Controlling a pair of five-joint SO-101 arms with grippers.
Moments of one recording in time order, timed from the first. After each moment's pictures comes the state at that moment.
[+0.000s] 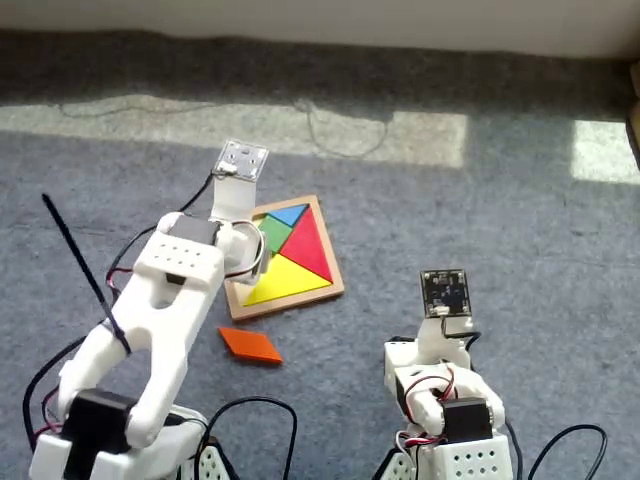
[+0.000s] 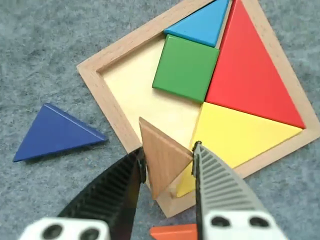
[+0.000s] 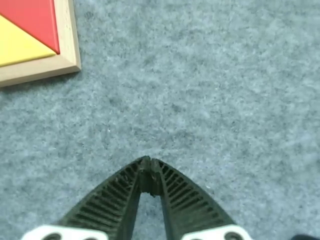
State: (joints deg) left arm 7.5 -13.0 39.8 53.5 6.5; right arm -13.4 -103.5 96.0 69.8 -0.9
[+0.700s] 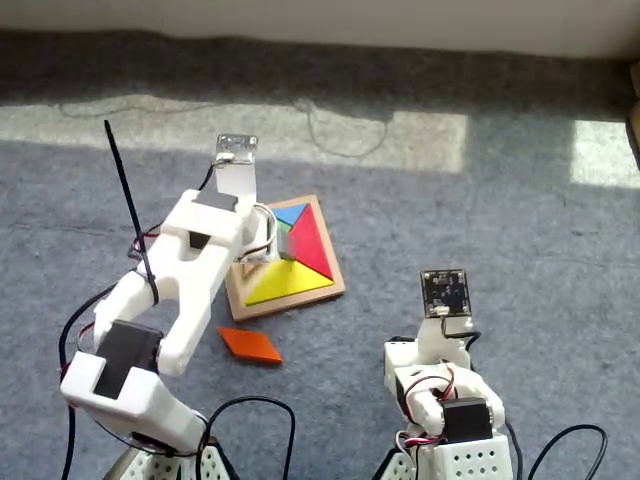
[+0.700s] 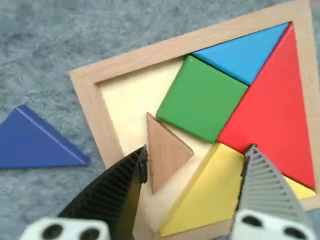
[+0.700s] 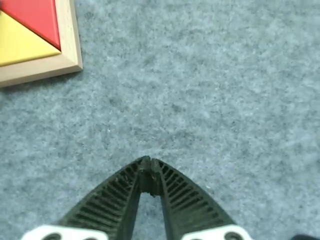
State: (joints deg) left arm 7.8 6.1 27.2 52.8 19.3; right arm -13.4 -103.5 96.0 69.8 -0.9
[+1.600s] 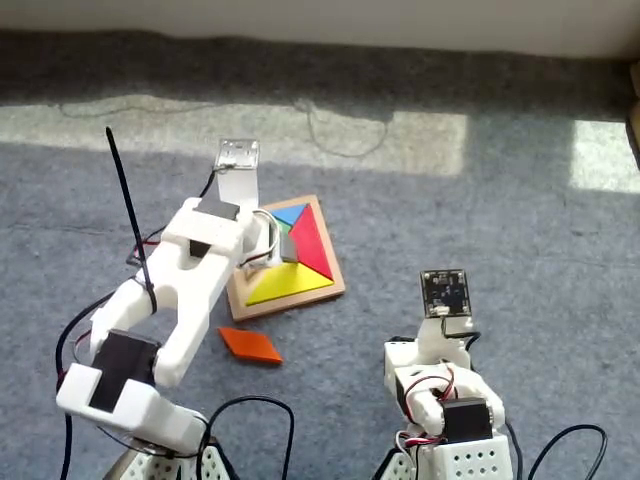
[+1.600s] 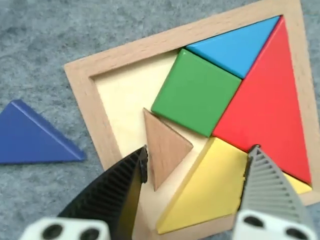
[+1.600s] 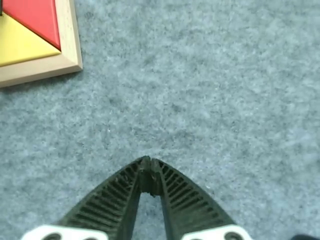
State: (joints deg) left arm 8.7 3.7 31.1 50.2 19.7; right arm -13.4 -103.5 96.0 69.8 -0.9
